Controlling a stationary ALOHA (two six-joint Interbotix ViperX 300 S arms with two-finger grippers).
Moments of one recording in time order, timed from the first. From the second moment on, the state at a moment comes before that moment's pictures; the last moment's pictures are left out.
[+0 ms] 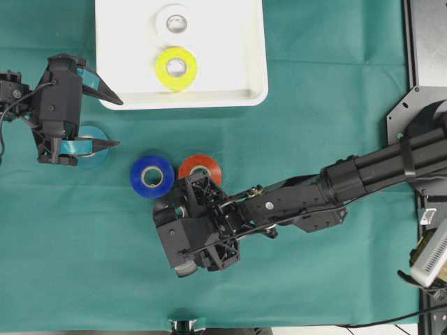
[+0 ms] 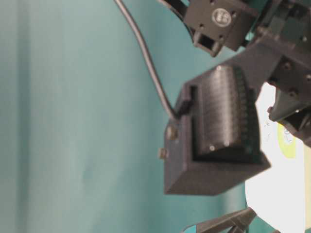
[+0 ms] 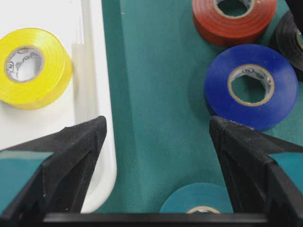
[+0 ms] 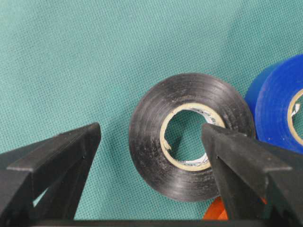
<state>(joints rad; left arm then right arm) 0.02 -0.28 0.98 -0.02 -0.06 0.17 0.33 0.35 0.32 -0.22 0.29 0.30</state>
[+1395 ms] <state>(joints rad) 0.02 -0.28 0.99 -0.02 -0.06 0.15 0.34 0.30 0.32 -0.22 0.27 0.31</state>
